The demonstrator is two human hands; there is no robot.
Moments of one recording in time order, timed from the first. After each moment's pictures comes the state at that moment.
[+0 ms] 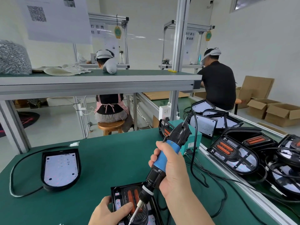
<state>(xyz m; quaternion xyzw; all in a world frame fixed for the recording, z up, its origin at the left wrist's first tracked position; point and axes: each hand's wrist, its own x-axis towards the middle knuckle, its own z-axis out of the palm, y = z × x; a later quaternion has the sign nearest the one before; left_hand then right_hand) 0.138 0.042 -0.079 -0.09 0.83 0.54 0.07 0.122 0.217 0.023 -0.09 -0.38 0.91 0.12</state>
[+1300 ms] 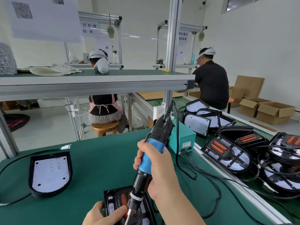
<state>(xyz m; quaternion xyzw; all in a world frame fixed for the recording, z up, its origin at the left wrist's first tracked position) 0.138 0.045 -0.079 -0.10 0.83 0.54 0.05 0.127 0.205 0.035 0.01 -0.47 0.88 0.09</state>
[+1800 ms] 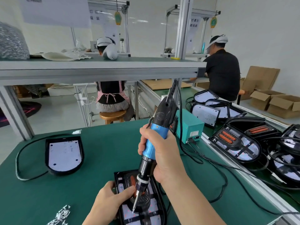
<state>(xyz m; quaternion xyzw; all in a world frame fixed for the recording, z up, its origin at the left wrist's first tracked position) 0.134 0.043 -0.077 -0.08 0.79 0.60 0.08 0.131 0.198 0.043 0.06 -0.51 0.85 0.11</state>
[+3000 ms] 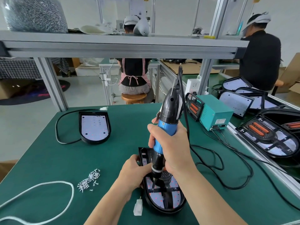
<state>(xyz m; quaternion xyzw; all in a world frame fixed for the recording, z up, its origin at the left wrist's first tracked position) 0.144 0.044 -0.075 -0.09 0.77 0.62 0.10 0.138 0.160 0.005 0.09 -0.58 0.80 0.11</state>
